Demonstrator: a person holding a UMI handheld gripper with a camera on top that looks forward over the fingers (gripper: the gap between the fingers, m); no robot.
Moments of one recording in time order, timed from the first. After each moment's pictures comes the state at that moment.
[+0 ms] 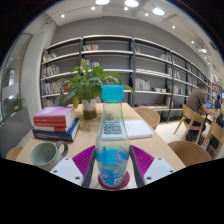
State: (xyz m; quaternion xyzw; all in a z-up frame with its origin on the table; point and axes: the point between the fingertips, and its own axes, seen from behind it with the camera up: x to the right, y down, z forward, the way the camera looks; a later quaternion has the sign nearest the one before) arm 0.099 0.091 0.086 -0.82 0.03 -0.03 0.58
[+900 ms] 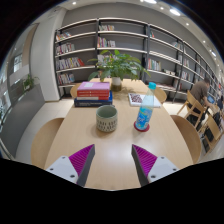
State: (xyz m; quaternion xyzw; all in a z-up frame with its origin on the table) arm -0.056 -0.156 0.126 -0.90 -0.01 -0.01 0.44
